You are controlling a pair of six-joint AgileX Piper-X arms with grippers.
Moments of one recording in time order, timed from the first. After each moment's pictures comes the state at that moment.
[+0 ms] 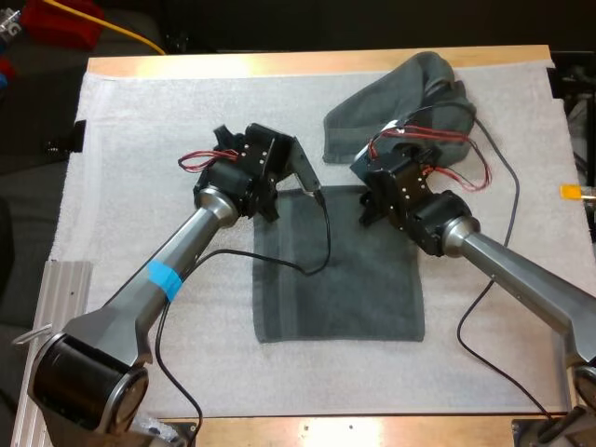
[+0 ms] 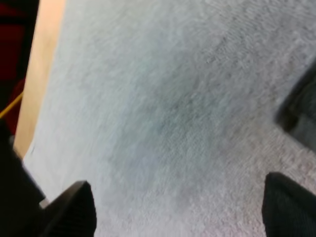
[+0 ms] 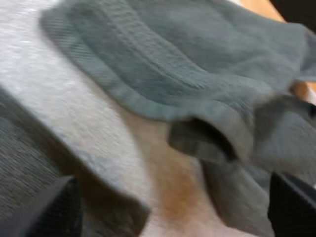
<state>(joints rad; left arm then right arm) -0.43 1.65 -1.24 0.69 -0.50 -1.10 0.60 1.69 -1.09 0.30 0.46 -2.27</state>
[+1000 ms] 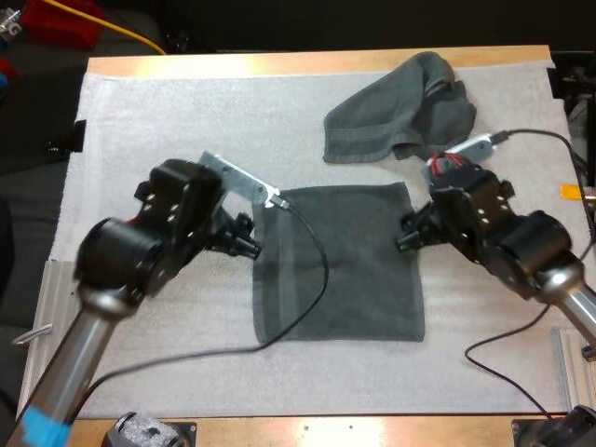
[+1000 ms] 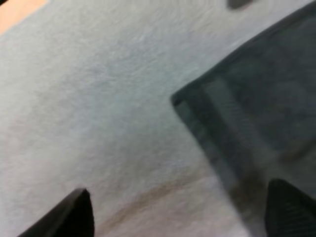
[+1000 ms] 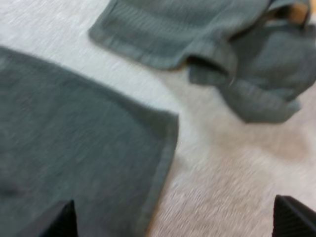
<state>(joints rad) -0.43 1.09 -1.24 1.15 -0.15 -1.68 0.60 1.22 -1.09 0.89 0.25 -1.82</state>
